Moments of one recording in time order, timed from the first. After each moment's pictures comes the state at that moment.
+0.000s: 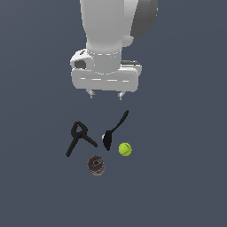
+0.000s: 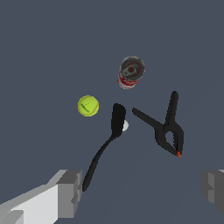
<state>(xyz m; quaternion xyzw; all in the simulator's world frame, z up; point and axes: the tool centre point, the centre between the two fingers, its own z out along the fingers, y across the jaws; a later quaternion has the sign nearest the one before) 0.000 -0.026 0.324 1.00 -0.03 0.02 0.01</state>
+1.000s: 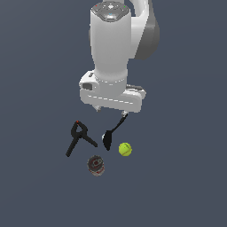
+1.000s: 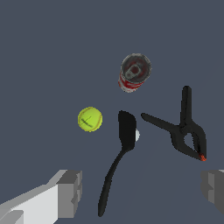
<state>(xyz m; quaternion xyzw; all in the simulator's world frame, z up) 0.031 -0.009 0.274 0.99 -0.11 0.01 0.01</state>
